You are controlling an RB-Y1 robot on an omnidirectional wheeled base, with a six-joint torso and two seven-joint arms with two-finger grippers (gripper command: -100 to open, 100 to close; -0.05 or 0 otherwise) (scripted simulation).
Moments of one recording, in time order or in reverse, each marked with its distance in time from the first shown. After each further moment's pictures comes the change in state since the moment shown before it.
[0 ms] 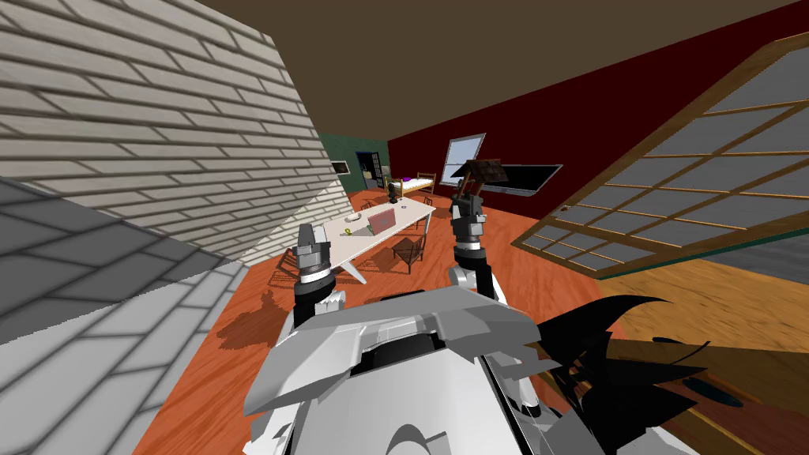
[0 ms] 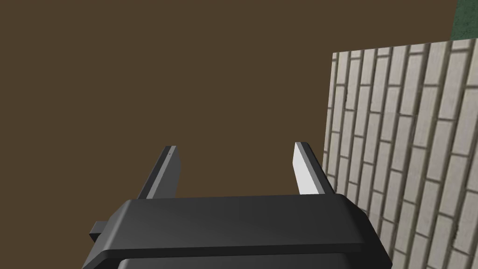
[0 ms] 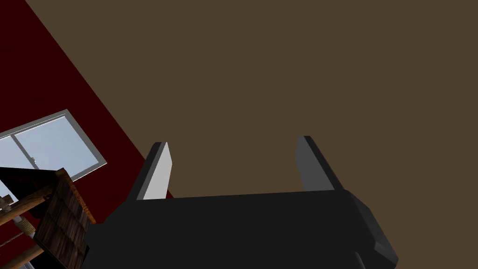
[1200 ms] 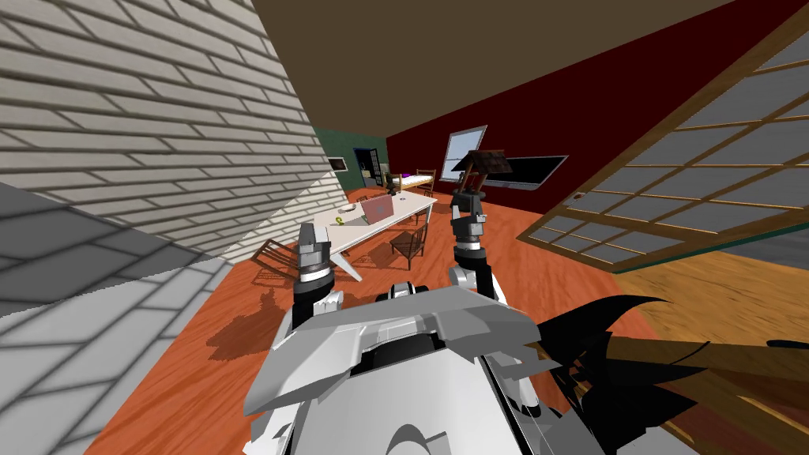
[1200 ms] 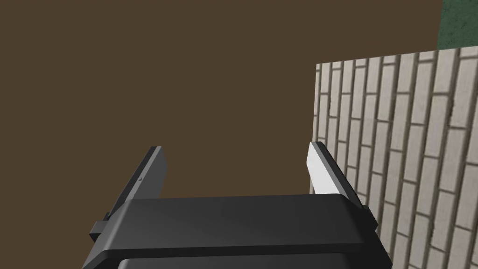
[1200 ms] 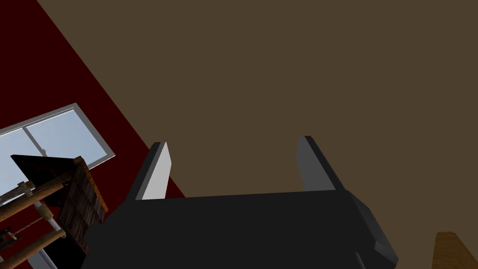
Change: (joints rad) left arm -0.009 0.037 0.009 0.004 -0.003 0.024 0.000; right arm 0.000 0.000 0.000 0.000 0.000 0.000 0.000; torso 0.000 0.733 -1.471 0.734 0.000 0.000
